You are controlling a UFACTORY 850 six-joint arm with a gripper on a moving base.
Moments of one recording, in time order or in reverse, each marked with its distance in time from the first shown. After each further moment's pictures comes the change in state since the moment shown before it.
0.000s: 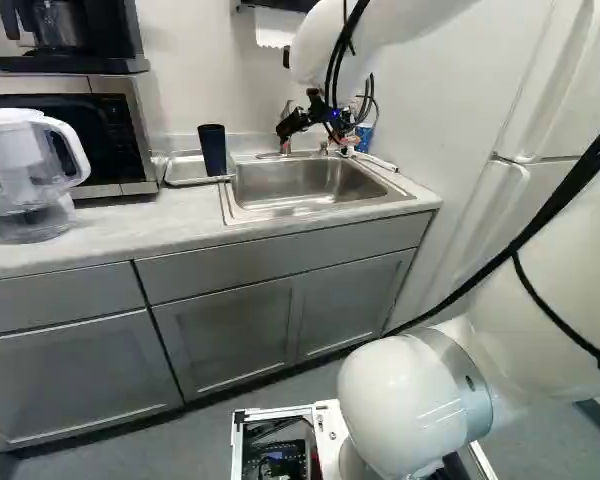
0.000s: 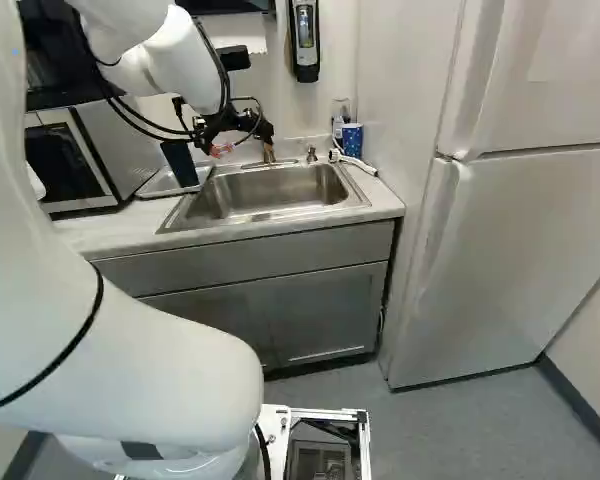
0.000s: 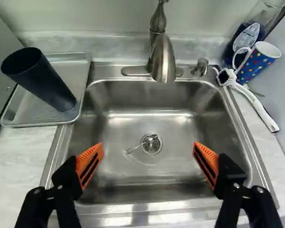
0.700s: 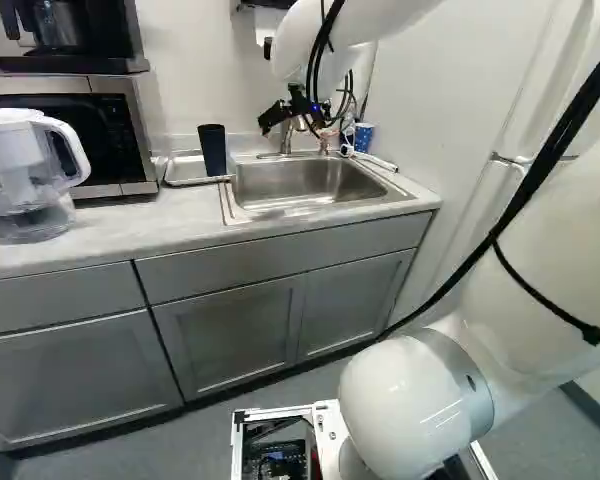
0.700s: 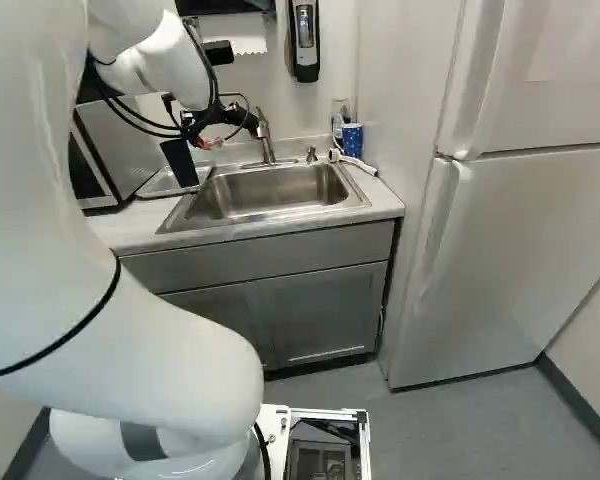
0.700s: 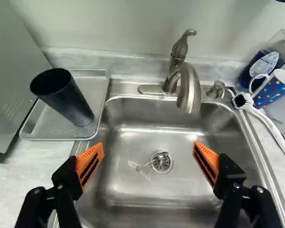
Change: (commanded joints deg) arm 3.3 -3.6 -3.3 0.0 3.7 0.0
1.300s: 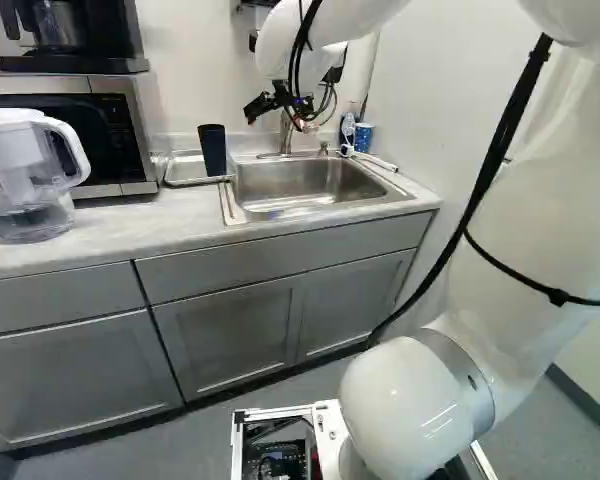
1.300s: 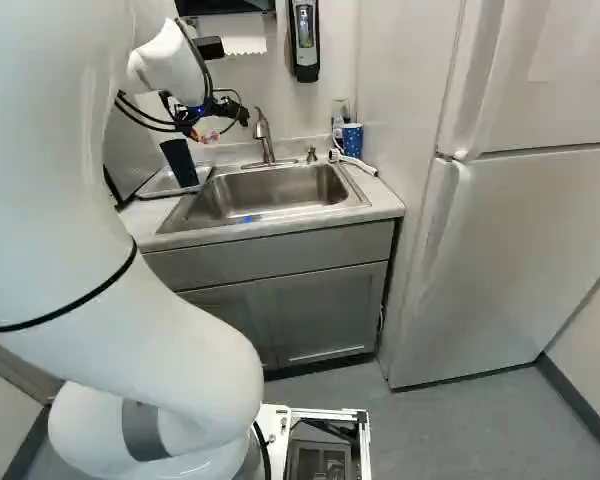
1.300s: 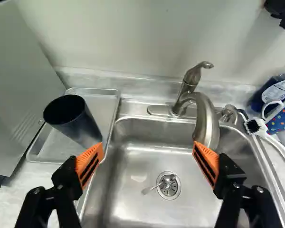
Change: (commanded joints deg) arm 2.9 -6.6 -6.3 0.0 5.1 0.0
